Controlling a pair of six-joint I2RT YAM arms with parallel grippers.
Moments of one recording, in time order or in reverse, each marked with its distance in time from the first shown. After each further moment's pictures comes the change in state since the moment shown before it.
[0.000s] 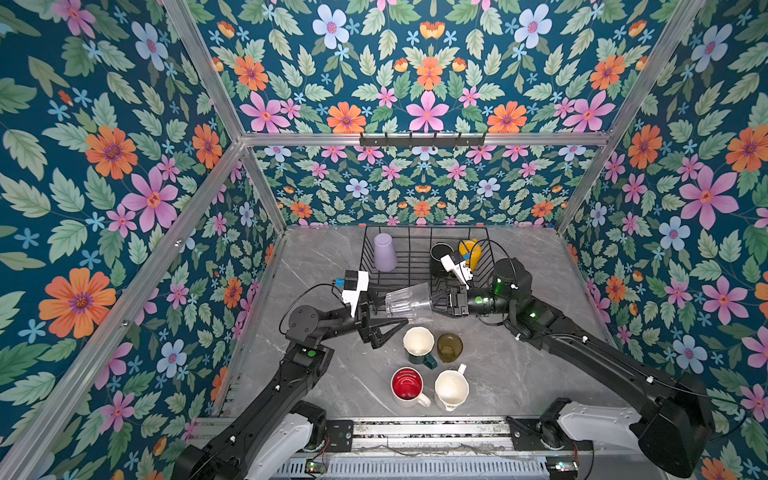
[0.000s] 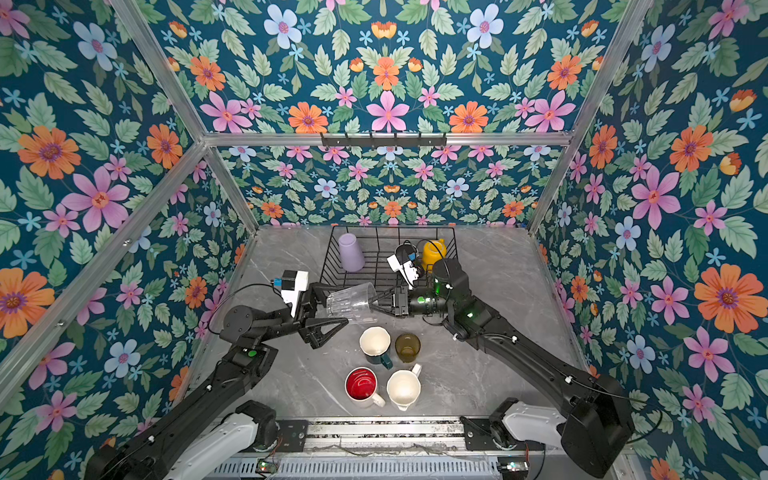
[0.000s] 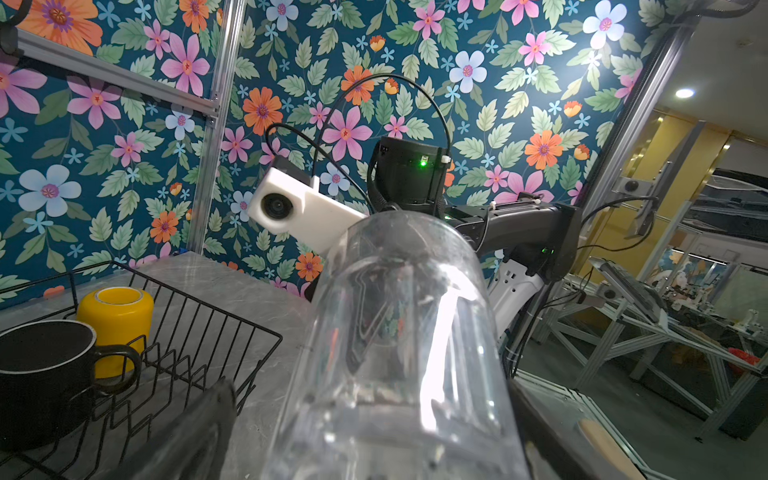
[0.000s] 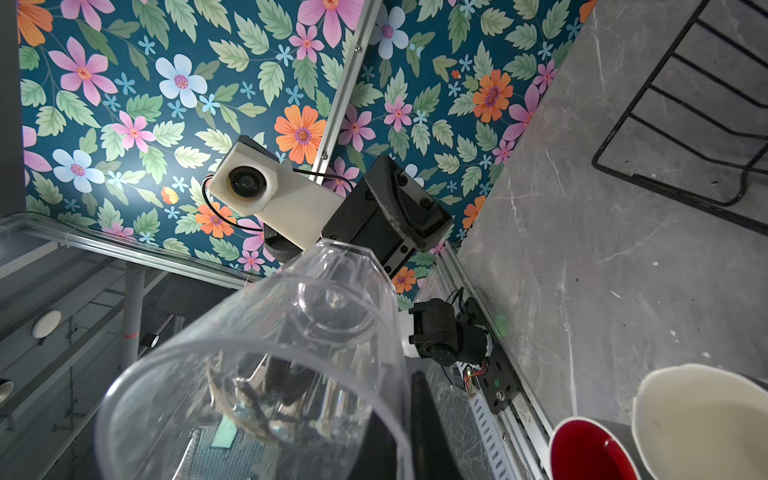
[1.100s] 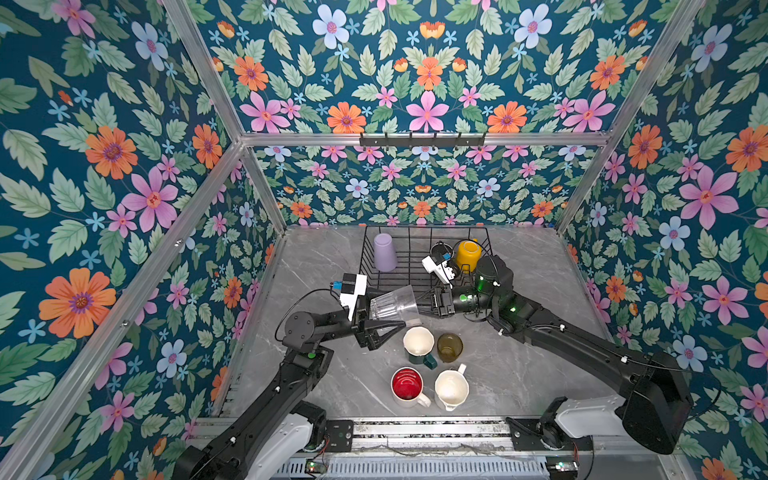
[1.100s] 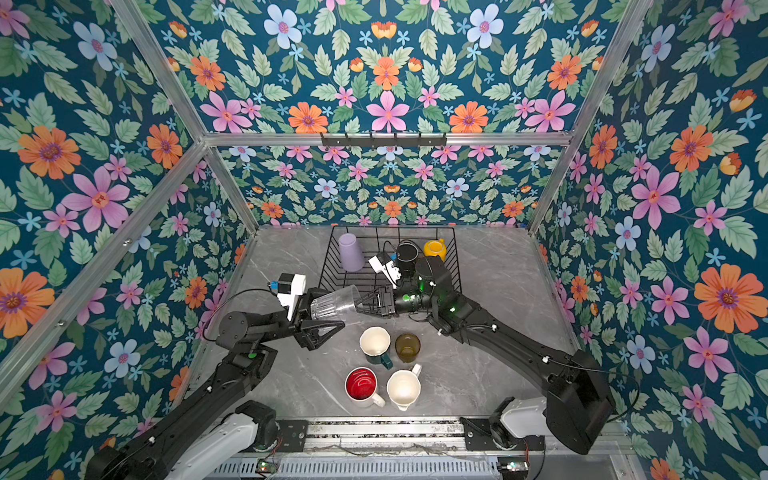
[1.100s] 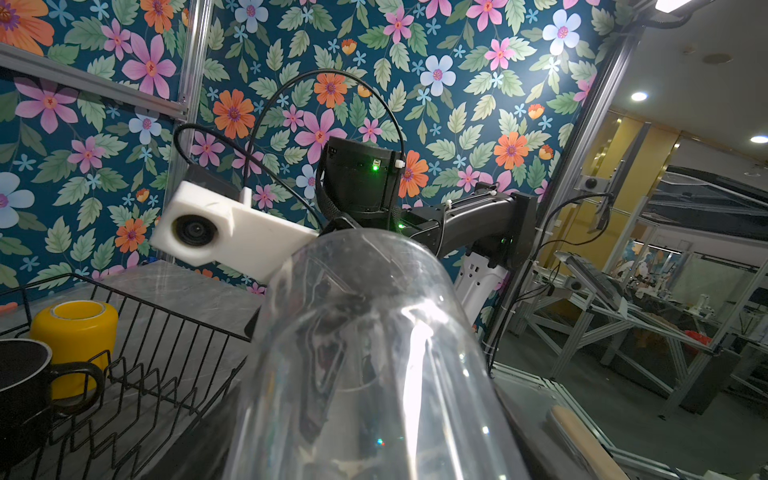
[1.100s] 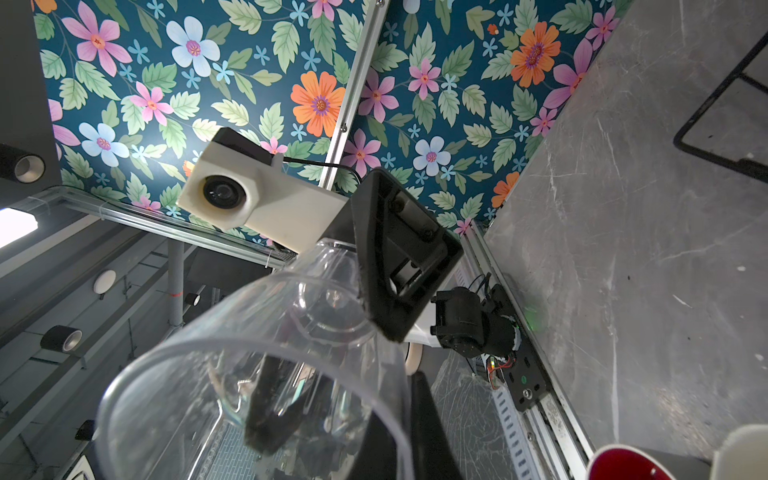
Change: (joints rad) left arm 0.000 -0.005 -0.020 0.103 0.053 -0.084; right arm 0.052 0.119 0.053 0.109 -0.062 0.058
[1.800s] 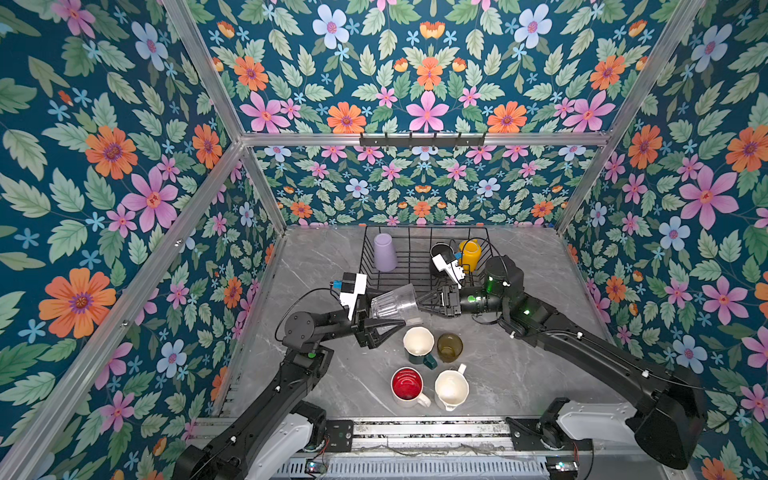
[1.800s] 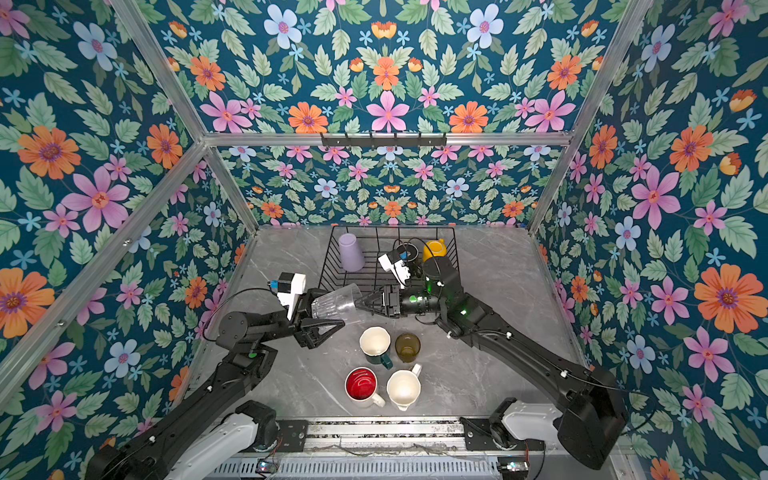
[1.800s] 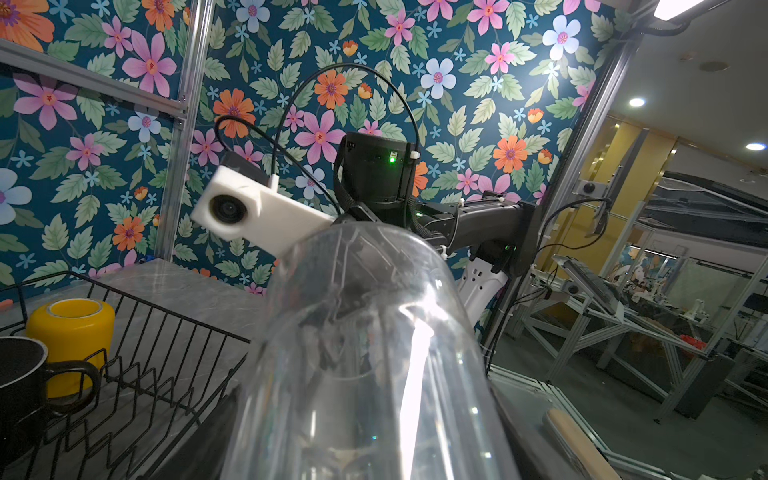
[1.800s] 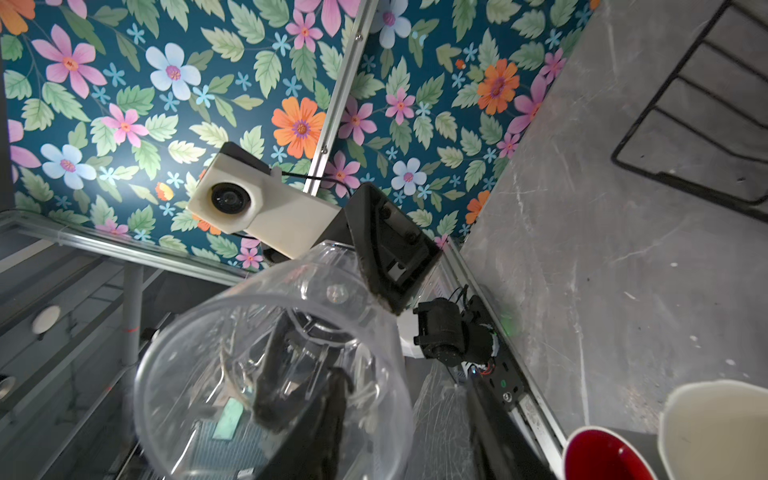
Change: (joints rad) left arm 0.000 -0.004 0.010 -0.011 -0.008 -0.008; right arm -0.036 -0.126 -0.002 -0.196 0.145 -0.085
